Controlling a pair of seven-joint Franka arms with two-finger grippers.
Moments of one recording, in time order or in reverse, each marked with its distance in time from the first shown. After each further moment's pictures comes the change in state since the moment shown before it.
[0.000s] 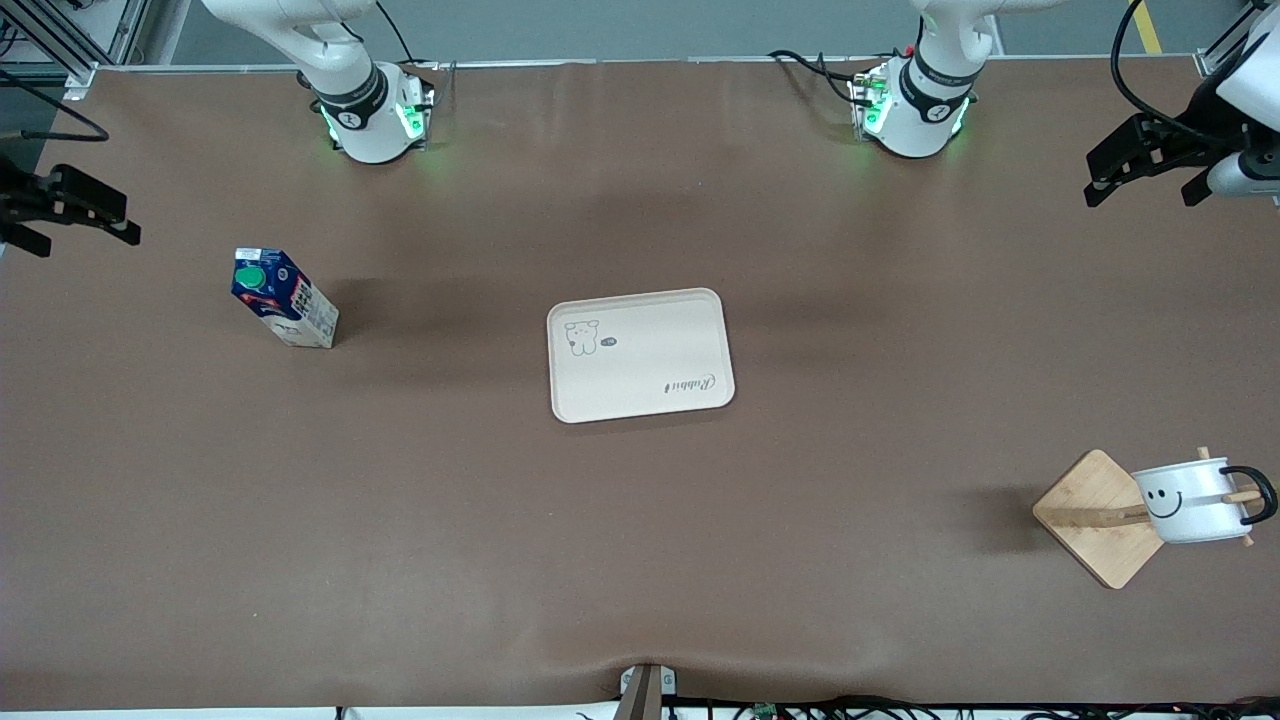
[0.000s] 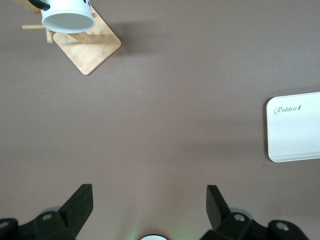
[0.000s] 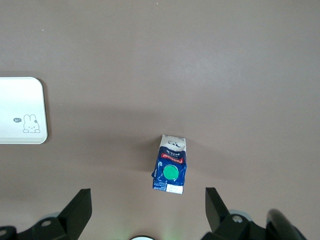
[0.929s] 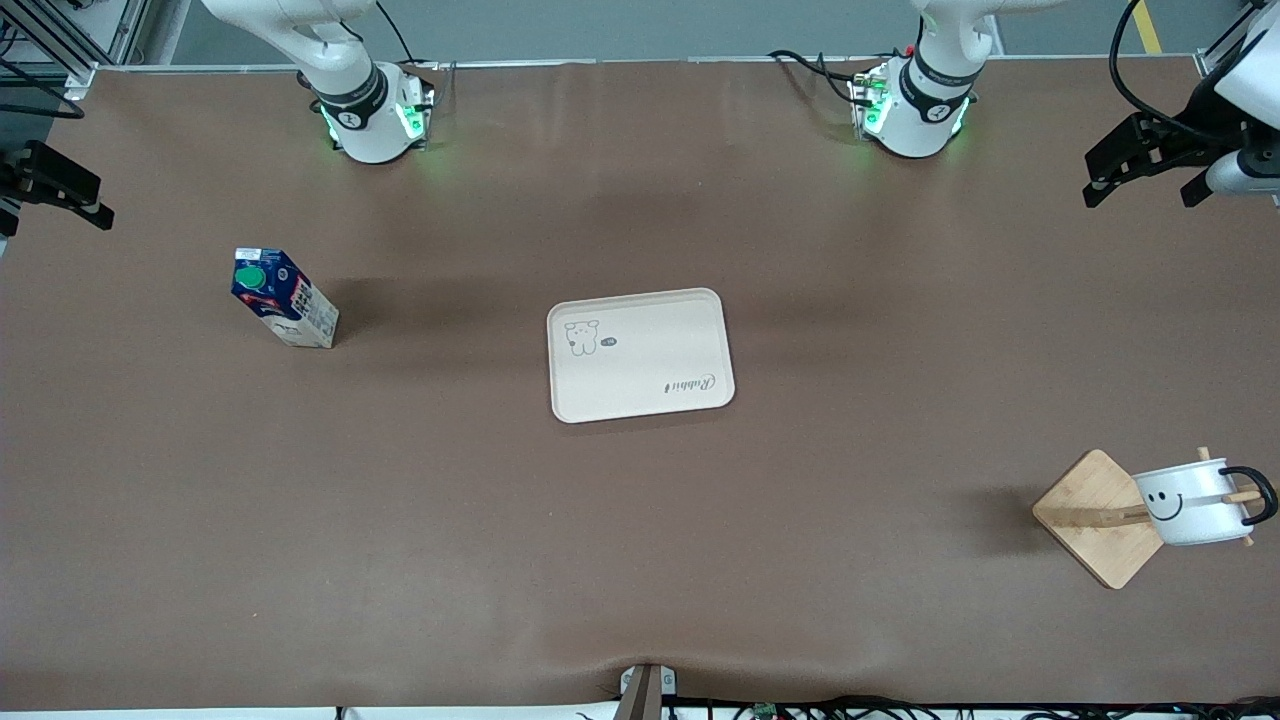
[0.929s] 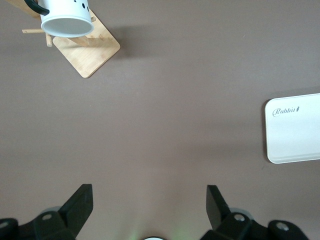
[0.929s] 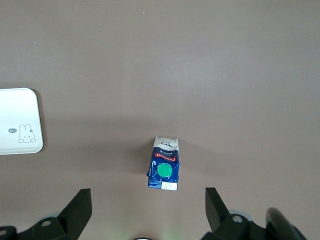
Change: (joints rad) left arm -0.001 0.000 -0.004 0.004 0.000 0.007 0.001; right arm 0.000 -0.008 0.001 0.034 -0.030 -0.017 0.050
